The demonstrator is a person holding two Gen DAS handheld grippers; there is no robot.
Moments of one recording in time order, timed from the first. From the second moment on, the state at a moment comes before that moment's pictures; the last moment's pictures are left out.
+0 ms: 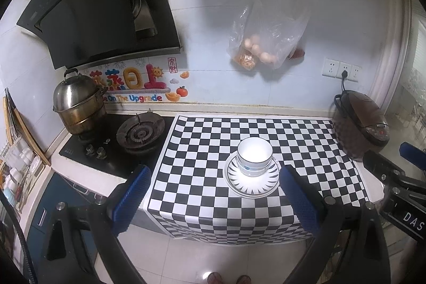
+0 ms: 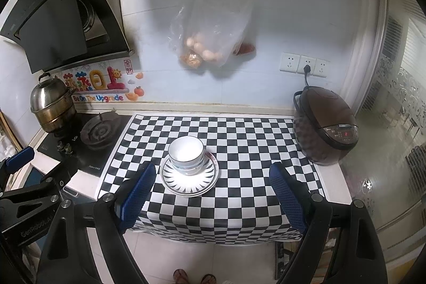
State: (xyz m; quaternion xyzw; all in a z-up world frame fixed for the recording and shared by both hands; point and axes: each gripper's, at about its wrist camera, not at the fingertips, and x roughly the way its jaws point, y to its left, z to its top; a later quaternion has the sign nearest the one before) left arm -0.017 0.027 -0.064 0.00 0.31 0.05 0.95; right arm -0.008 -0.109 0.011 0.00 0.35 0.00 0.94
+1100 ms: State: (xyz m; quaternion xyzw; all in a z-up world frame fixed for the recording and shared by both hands) left arm -0.020 0.022 -0.059 -0.01 0.30 0.05 0.95; right arm -0.016 -0.108 0.005 0.00 0.35 -0.01 0.94
